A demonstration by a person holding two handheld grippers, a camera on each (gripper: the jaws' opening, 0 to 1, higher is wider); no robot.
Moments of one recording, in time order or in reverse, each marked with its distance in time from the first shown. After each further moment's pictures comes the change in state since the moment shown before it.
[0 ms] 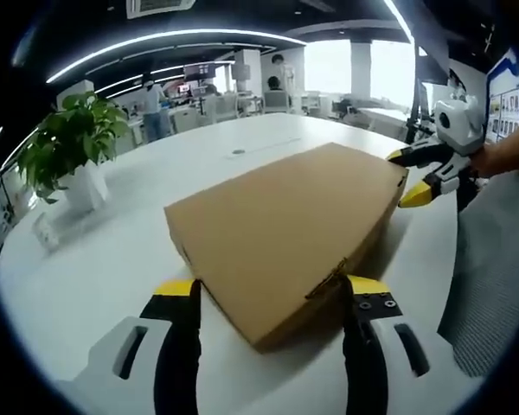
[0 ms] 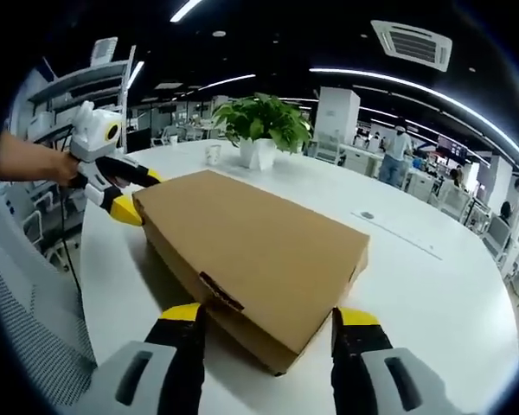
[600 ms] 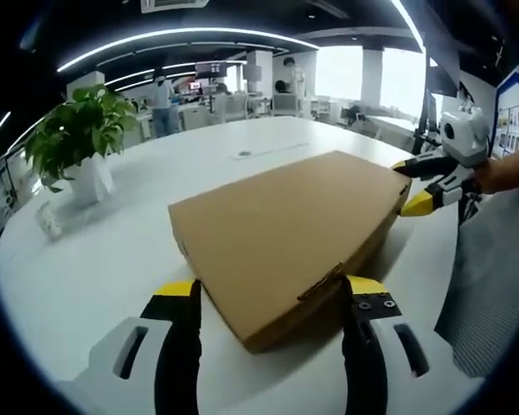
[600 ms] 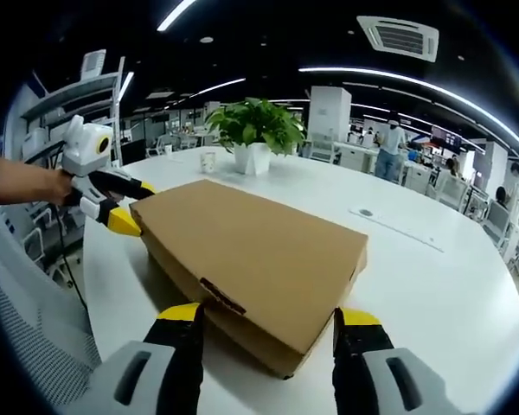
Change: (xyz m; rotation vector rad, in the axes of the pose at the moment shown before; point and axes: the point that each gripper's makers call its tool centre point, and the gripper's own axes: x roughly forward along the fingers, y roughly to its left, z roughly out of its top) left arm -0.006 -0.002 0.007 -0.055 -0.015 0.021; right arm -0.003 0.002 0.007 0.070 -0.017 0.005
